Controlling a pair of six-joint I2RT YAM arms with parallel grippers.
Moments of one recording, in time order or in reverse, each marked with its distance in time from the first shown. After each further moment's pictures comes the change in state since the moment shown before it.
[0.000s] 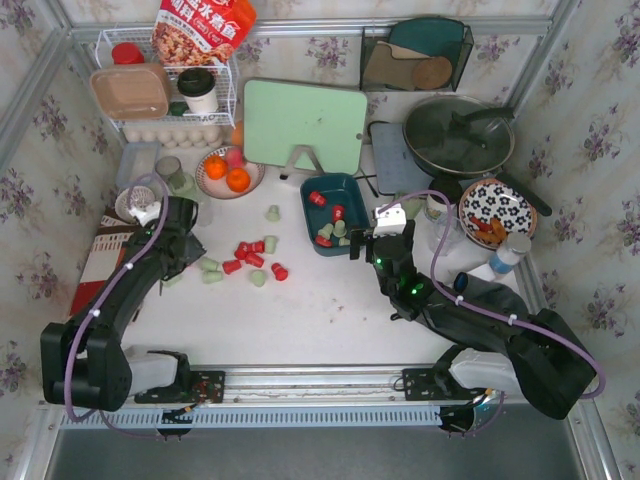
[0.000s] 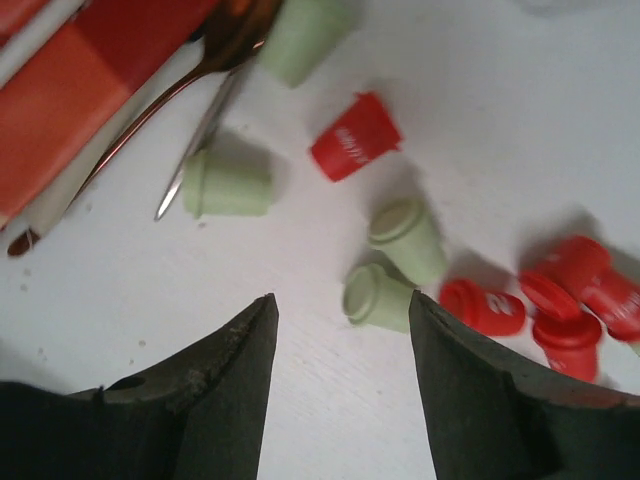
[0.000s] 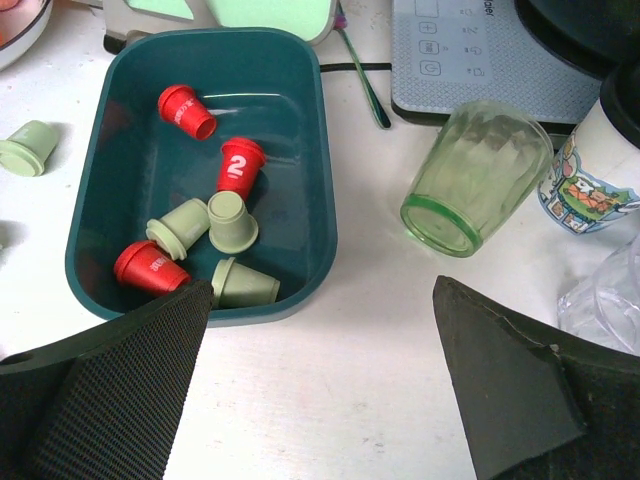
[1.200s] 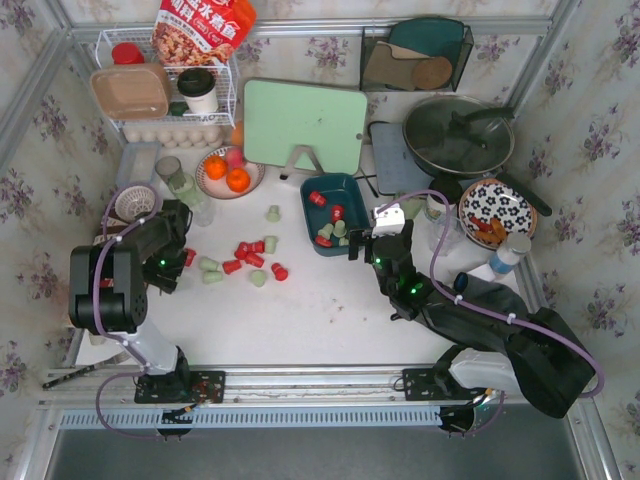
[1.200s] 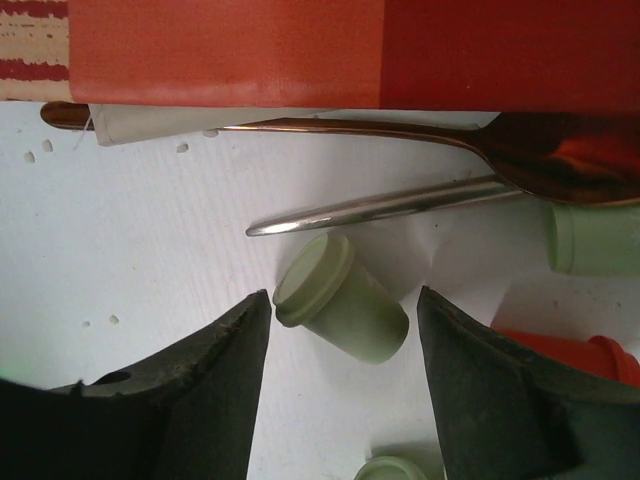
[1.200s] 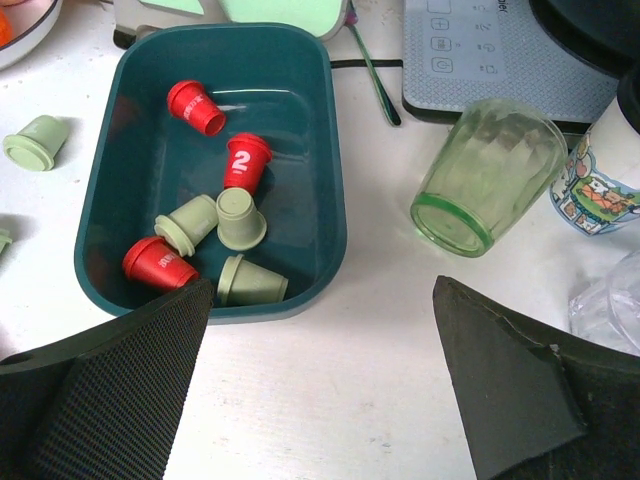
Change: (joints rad) left arm 0.195 0.425 0.077 -0.179 -0.151 -0.673; right arm 0.000 0.008 0.003 0.000 -0.018 0.006
